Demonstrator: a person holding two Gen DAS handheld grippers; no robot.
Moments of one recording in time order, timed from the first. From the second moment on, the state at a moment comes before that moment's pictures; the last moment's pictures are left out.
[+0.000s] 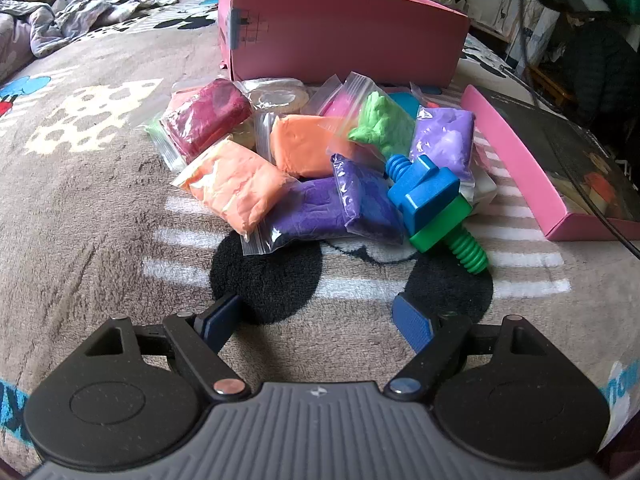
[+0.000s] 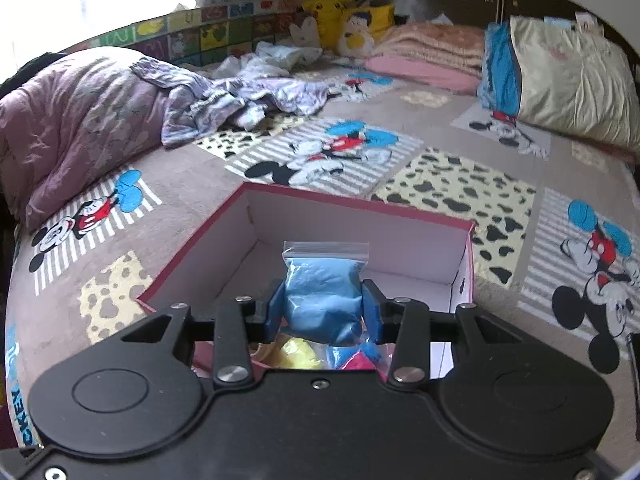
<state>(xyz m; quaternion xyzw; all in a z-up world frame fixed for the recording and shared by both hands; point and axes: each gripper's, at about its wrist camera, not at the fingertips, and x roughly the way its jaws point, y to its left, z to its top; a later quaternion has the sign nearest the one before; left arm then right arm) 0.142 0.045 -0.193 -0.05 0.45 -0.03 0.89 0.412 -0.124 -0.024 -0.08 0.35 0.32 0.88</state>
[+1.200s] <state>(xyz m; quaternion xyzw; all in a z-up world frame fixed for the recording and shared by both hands) 0.146 0.046 -0.189 -0.06 0.47 -0.03 0.88 0.412 -0.141 -0.042 -0.05 0.37 0.29 0.88</state>
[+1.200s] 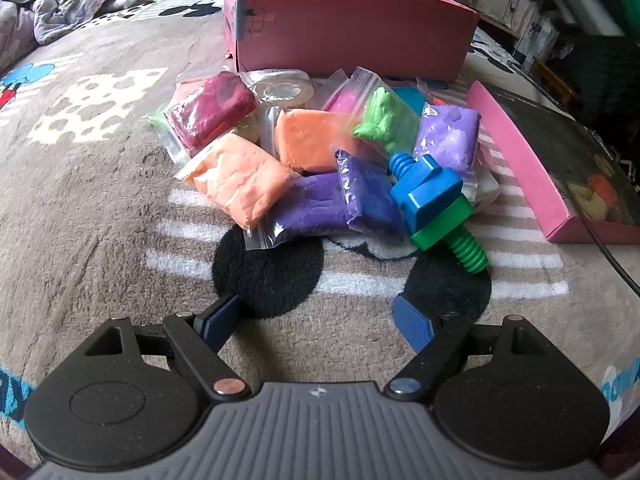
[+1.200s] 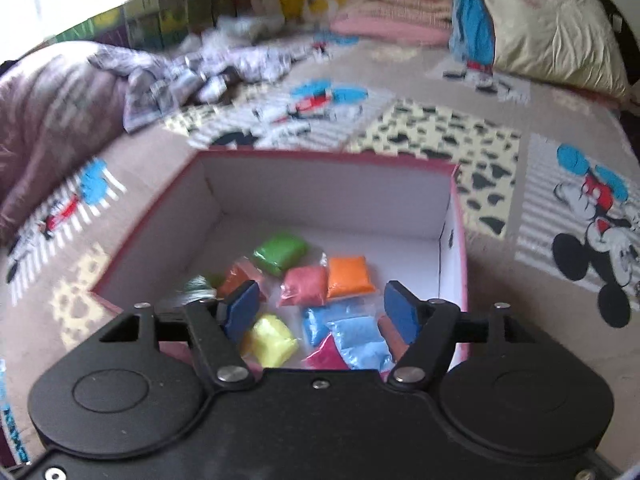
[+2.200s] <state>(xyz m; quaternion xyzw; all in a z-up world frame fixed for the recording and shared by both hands) 0.156 -0.054 -0.116 -0.06 0.36 -0.16 0.92 0.183 -0.431 -0.124 0.14 0.32 0.08 0.93</state>
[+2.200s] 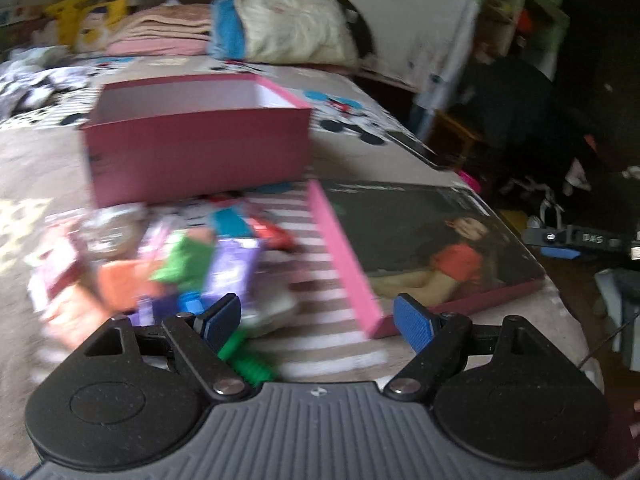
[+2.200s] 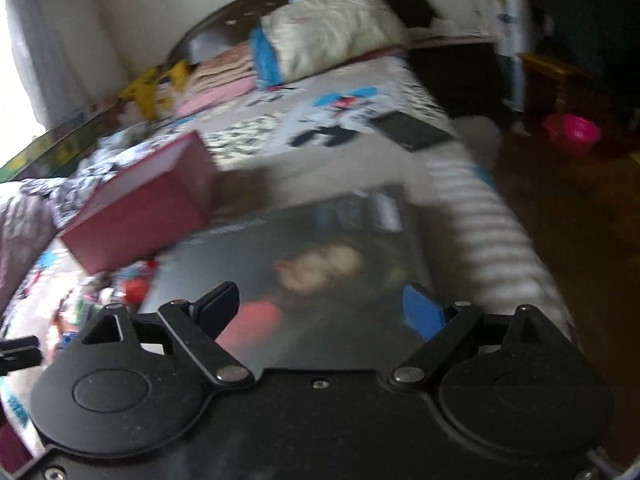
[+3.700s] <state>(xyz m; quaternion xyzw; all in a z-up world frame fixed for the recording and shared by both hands) 0.183 -0.084 -0.118 -0.06 0.40 -0.25 0.88 0.123 -0.438 -0.128 0.21 0.28 0.17 0.92</state>
